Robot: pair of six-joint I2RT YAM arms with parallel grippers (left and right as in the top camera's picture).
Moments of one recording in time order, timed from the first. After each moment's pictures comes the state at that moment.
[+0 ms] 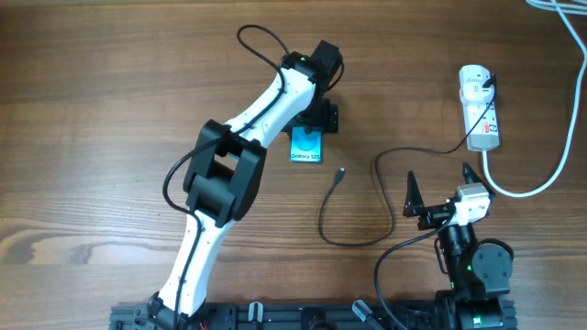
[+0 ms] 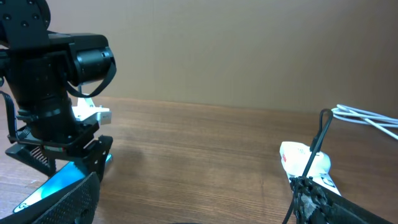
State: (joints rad) left arm -0.56 2.42 2.01 -1.09 -0.01 -0.50; right arm 0.07 0.02 0.01 0.00 -0.06 -0.04
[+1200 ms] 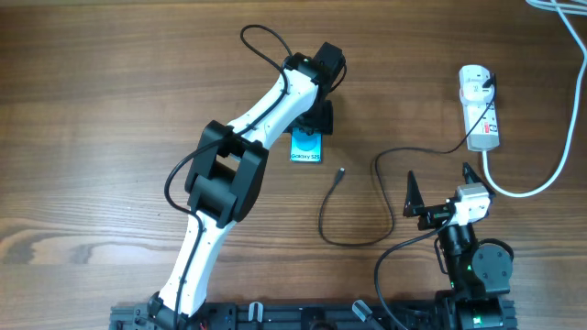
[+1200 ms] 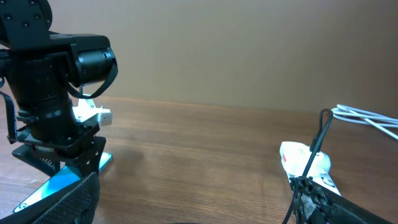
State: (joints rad) left arm -0.57 2.42 2.02 -1.10 -0.02 -0.49; right arm 0.07 0.02 0.01 0.00 -0.06 -0.04
